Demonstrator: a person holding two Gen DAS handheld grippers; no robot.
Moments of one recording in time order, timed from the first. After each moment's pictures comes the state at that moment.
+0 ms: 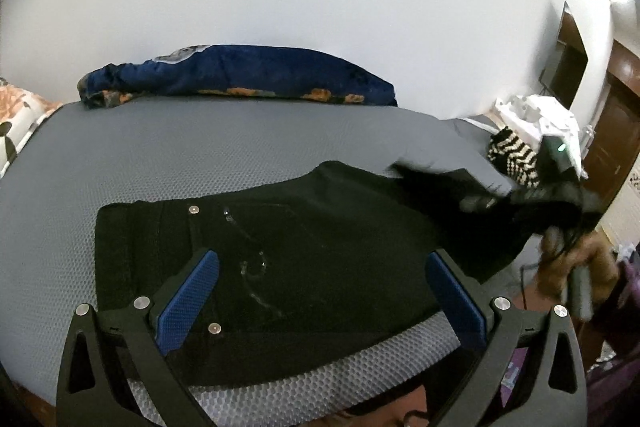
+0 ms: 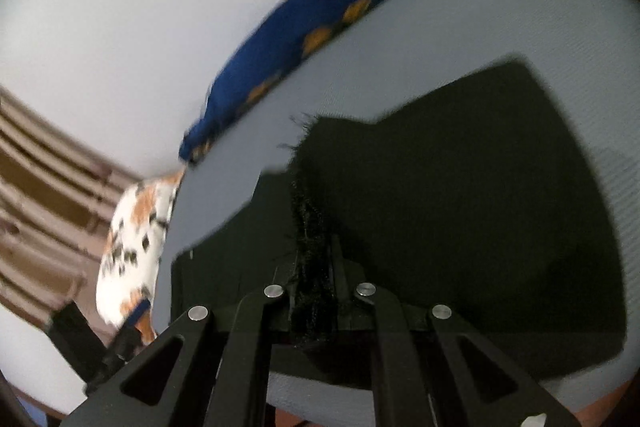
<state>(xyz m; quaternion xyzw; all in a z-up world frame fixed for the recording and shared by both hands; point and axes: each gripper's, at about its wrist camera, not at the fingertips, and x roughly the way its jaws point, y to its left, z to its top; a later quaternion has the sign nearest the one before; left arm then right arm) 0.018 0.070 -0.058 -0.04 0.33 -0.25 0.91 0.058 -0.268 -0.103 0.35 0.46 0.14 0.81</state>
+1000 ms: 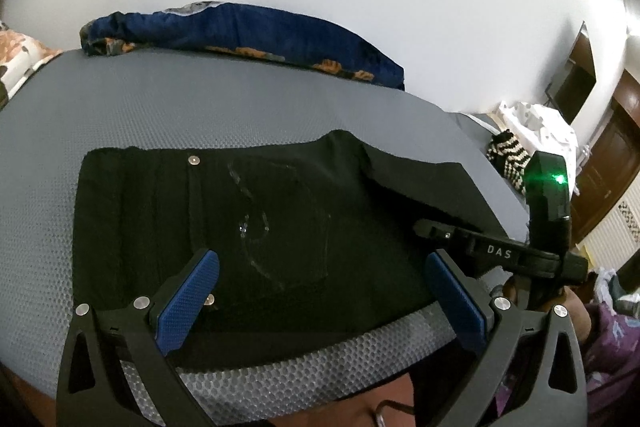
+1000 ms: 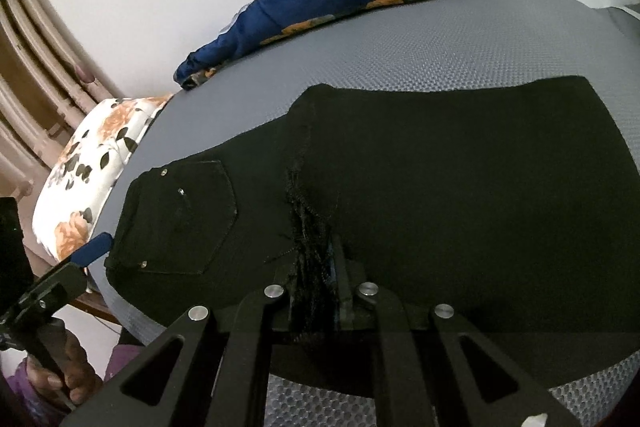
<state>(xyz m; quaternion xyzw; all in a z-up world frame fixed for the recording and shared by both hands) 0.026 0.079 -0.088 -0.08 0.38 -0.25 0.89 0.058 -0.165 -0.114 0.19 0.45 0.14 0.86</state>
